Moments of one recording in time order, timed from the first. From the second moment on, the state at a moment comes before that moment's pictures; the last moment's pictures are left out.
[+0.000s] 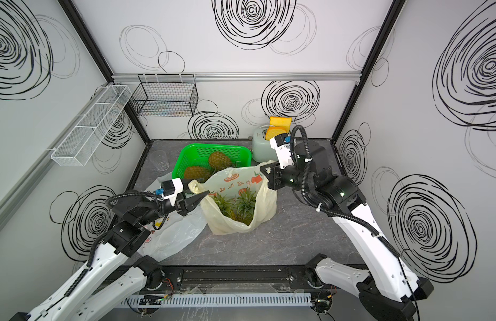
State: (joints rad) left arm -0.47 0.69 0.66 0.16 0.58 0.16; right arm 0.61 1.10 1.53 -0.90 -0.25 0.34
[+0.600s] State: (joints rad) left arm -0.48 0.75 0.71 0.12 0.51 0.12; right arm 0.61 0.99 1.60 -1.13 -0.12 0.03
